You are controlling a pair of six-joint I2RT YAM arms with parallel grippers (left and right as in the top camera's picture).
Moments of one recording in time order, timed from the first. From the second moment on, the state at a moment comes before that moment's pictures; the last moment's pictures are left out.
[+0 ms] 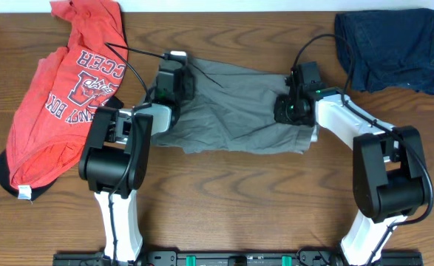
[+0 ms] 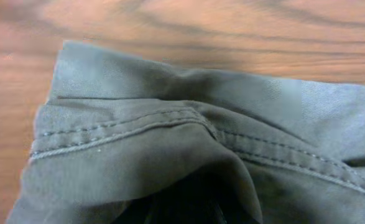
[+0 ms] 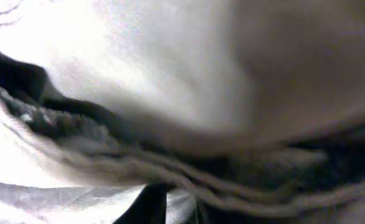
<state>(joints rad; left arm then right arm) -0.20 2.14 1.13 0.31 -0.12 -0.13 0.23 1.96 1.18 -0.40 -0.15 0.38</state>
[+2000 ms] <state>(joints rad) -0.30 2.03 1.10 0.10 -0.01 -0.35 0.35 2.11 1.45 -0.30 -0.14 0.22</state>
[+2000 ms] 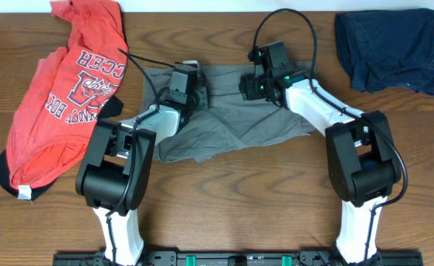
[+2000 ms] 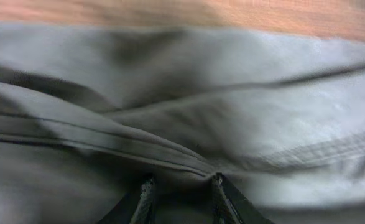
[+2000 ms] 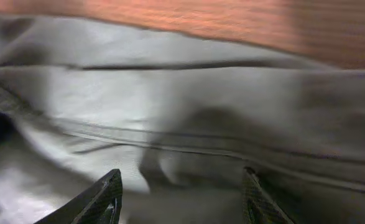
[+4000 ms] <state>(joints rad) -0.19 1.65 1.10 -0.56 -0.12 -0.28 -0.13 1.96 1.27 -0.71 -0.48 0.11</state>
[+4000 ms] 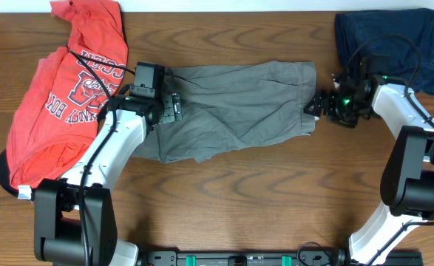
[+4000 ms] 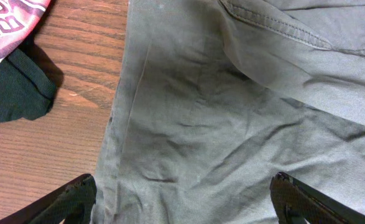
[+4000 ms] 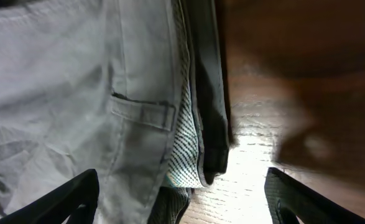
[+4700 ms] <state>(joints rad) -0.19 1.65 1.10 -0.56 -0.12 -0.28 -0.08 1.92 1.06 -0.31 -0.55 0.33</state>
